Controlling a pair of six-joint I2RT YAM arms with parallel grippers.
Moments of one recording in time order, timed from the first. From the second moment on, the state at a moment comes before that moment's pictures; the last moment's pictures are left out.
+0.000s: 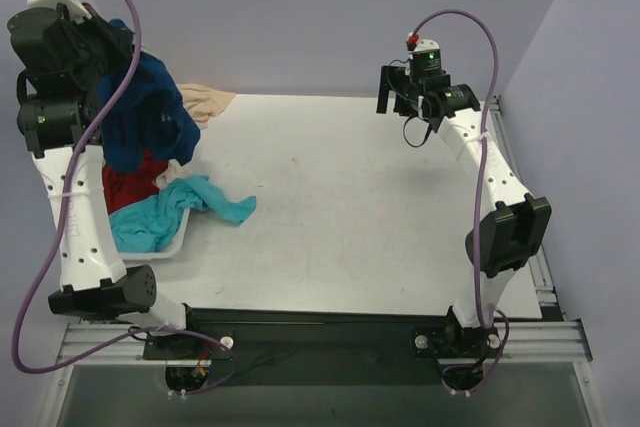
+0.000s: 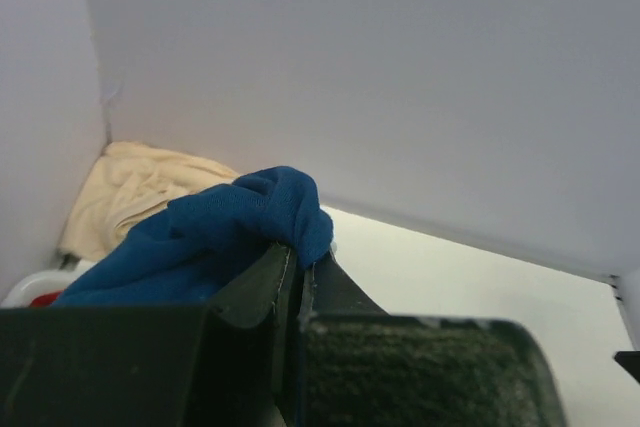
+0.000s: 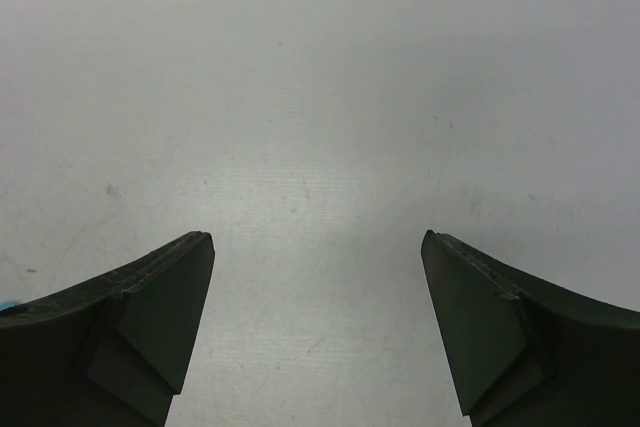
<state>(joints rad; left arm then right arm) 0.17 1.49 2.14 -0.72 0.10 -0.34 0.29 1.80 1.85 -0.68 0.16 0.22</state>
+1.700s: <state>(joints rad) -0.38 1.81 1.47 -0.70 -0.15 -0.36 0.25 1.74 1.56 -0.71 0.10 0.37</state>
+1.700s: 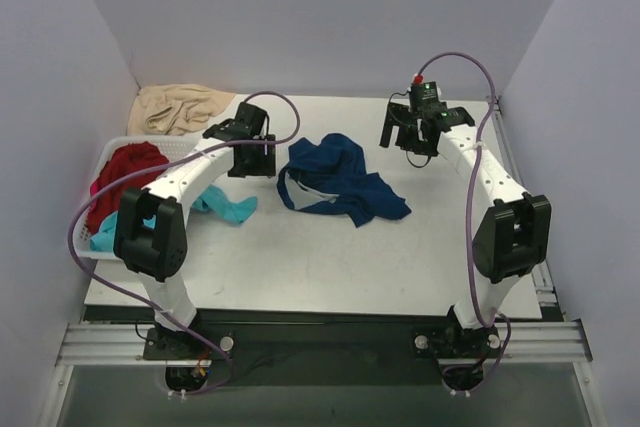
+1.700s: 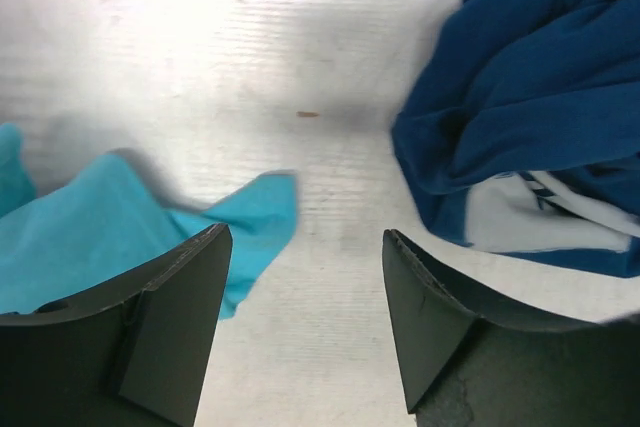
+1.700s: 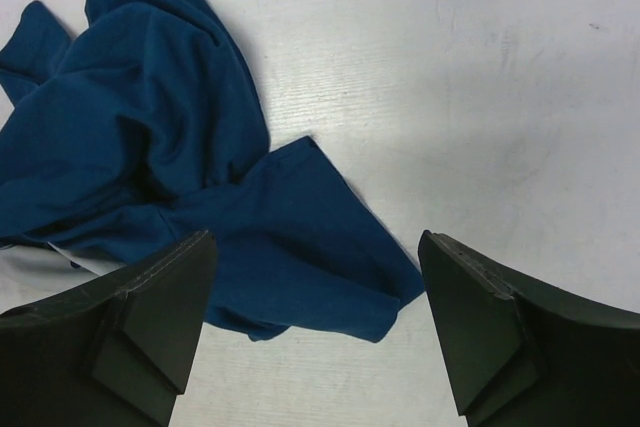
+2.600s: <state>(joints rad) -0.33 1.85 1.28 -0.71 -0.14 -0.41 0.26 1.76 1.56 -0.71 0.08 0.37</state>
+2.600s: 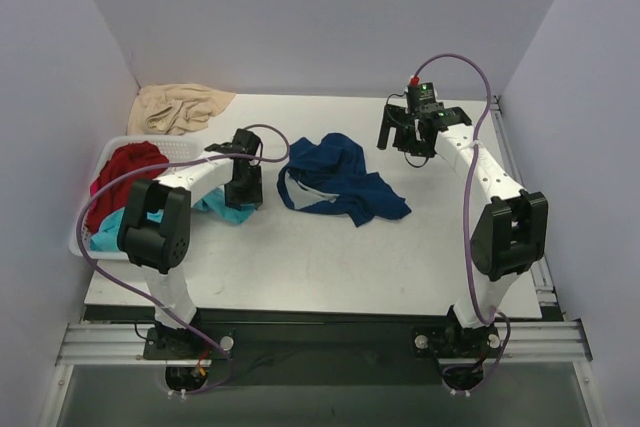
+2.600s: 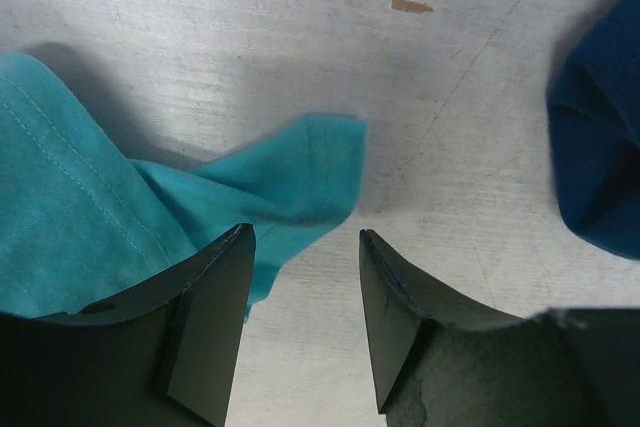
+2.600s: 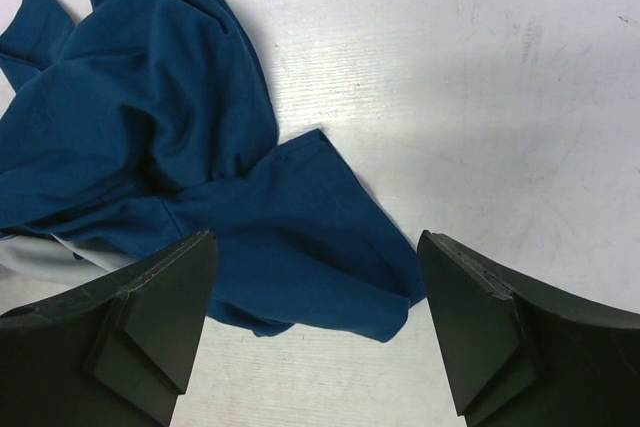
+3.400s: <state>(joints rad) -0.33 1.88 1.26 -0.68 -0.14 -0.41 0.26 1.76 1.56 -0.71 0.09 0.36</state>
